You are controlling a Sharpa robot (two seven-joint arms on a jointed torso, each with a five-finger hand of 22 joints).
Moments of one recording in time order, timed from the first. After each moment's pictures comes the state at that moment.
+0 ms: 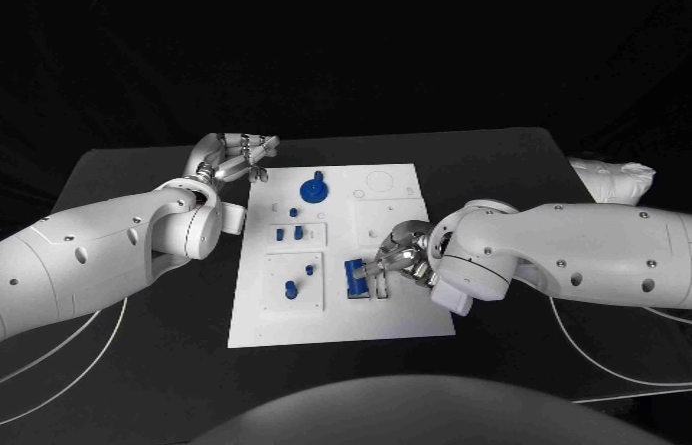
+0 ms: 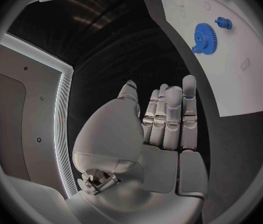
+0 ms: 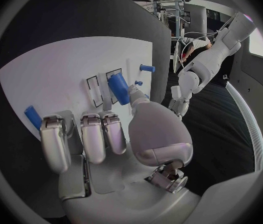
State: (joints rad) left arm 1.22 -0.66 -0.22 1.23 -0.16 -0.48 0.43; left_hand 1.36 0.02 -0.13 0.29 0.25 0.96 0.16 0.09 0.09 1.10 0.10 0.12 0.07 1.20 0.04 1.02 0.88 0.16 1.01 0.15 0.58 1.18; right arm 1.23 -0.87 -0.24 1.85 -0.69 -0.30 -0.66; right_hand 1.11 0.04 0.01 0.06 0.23 0.50 0.16 0.75 0.83 1.47 0.10 1.57 1.31 1.46 0.03 1.57 1.31 0.01 1.47 0.15 1.57 1.31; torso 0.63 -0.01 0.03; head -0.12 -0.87
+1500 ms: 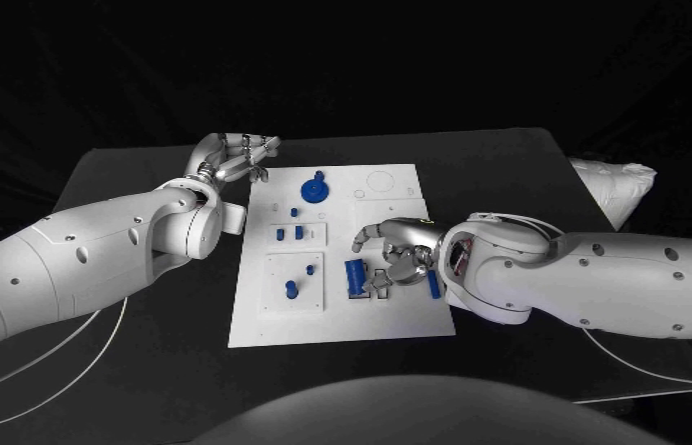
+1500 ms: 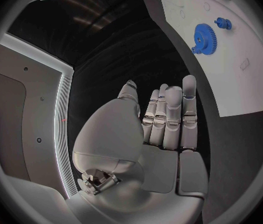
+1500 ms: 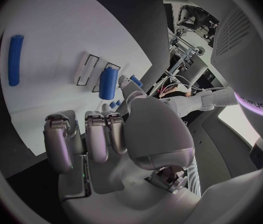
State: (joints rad) left arm 1.22 -0.66 -0.22 1.23 -0.17 -0.48 0.43; left_hand 1.36 0.02 -0.13 0.29 0.25 0.96 0.16 0.09 0.09 1.10 0.10 0.12 0.07 1.20 0.04 1.02 0.88 0.16 1.01 0.15 0.58 1.18; right arm 1.16 -0.94 -0.24 1.89 -1.32 -0.25 -0.33; right_hand 1.25 -0.03 0.10 -0.03 0.24 0.38 0.10 0.46 0.45 1.47 0.03 1.57 1.31 1.47 -0.03 1.57 1.31 0.01 1.47 0.09 1.57 1.31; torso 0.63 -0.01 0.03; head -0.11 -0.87
